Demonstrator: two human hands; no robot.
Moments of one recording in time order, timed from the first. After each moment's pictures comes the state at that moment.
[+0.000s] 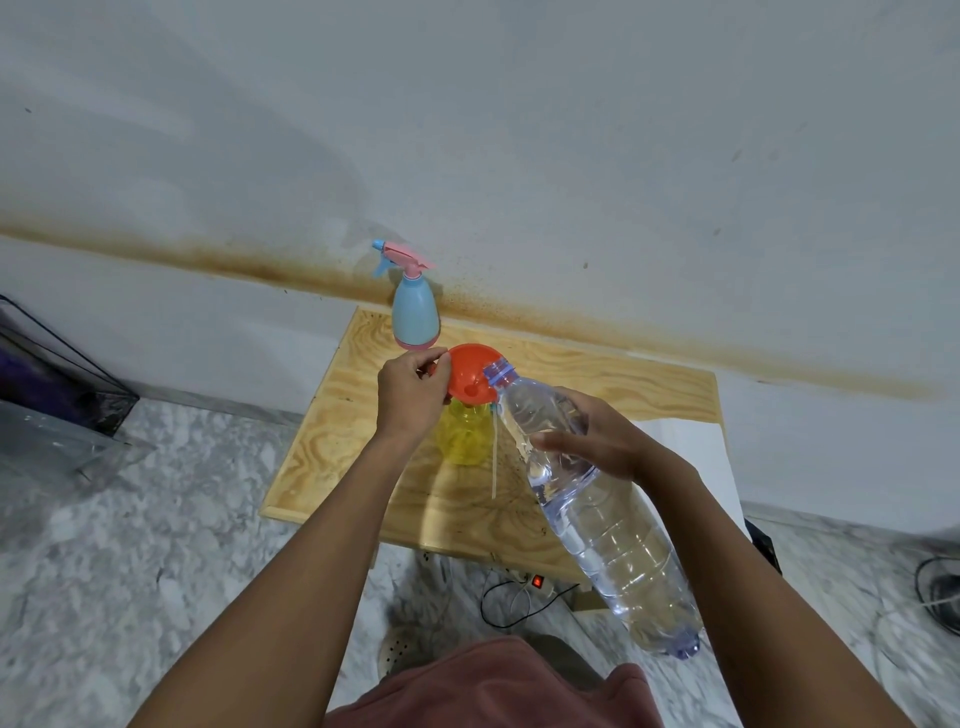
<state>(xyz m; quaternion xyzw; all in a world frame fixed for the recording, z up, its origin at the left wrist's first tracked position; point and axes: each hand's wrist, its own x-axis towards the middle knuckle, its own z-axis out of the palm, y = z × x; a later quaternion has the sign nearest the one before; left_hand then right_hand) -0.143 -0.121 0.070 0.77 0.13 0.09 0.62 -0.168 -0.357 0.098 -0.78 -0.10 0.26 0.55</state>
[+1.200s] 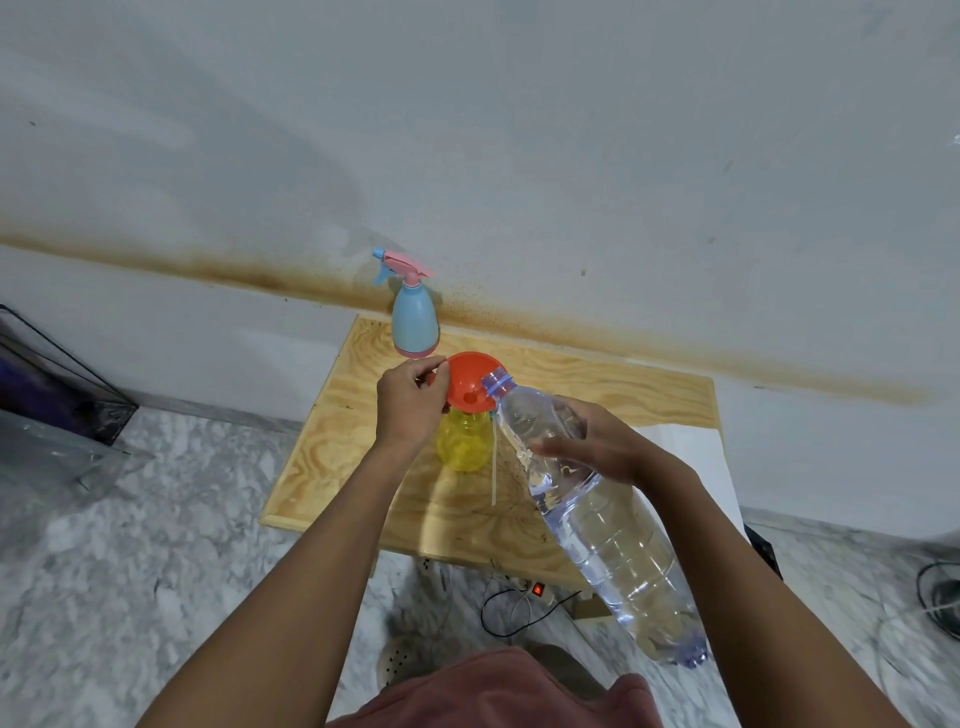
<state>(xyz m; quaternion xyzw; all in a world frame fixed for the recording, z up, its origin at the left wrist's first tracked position) -0.145 -0.119 0.066 0.77 0.13 0.09 0.62 -0.165 -0.359 0.096 -0.79 -0.09 0.28 0.54</state>
